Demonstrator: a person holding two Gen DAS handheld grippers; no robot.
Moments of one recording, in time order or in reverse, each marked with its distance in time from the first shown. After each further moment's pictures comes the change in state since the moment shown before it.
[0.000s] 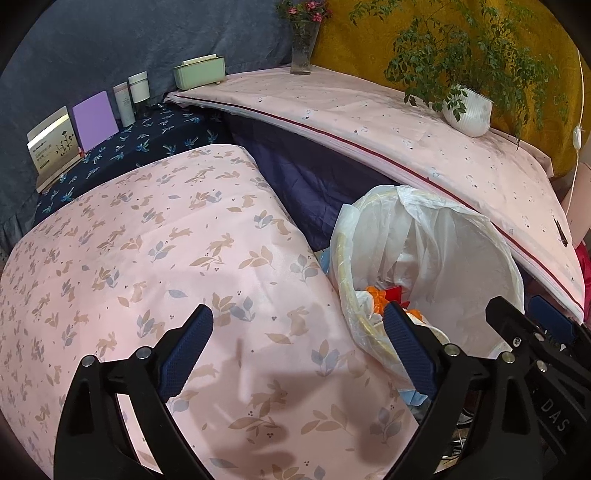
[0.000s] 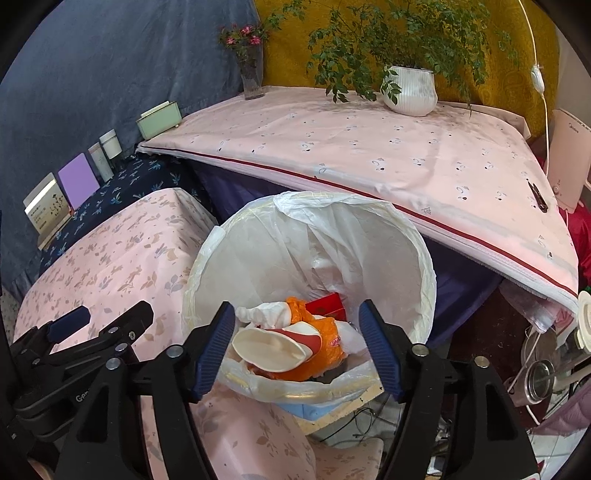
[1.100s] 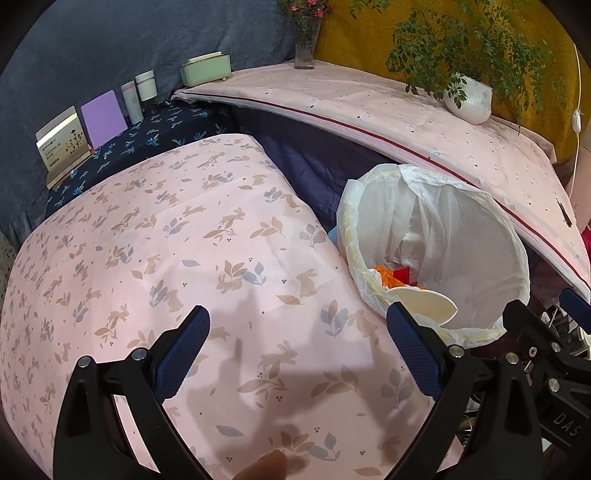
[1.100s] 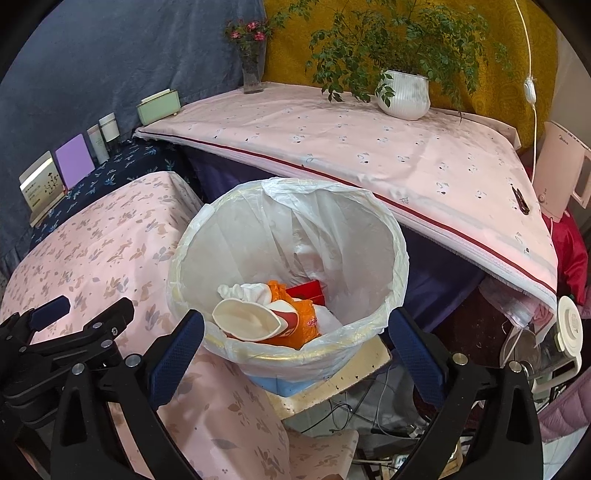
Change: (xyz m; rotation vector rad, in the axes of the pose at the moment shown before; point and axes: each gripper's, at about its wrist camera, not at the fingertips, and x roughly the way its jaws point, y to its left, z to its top) left arm -0.011 -0.001 -0.027 0.017 0.013 0.036; right arm -0.015 -0.006 -0.021 -0.066 0.004 -0.058
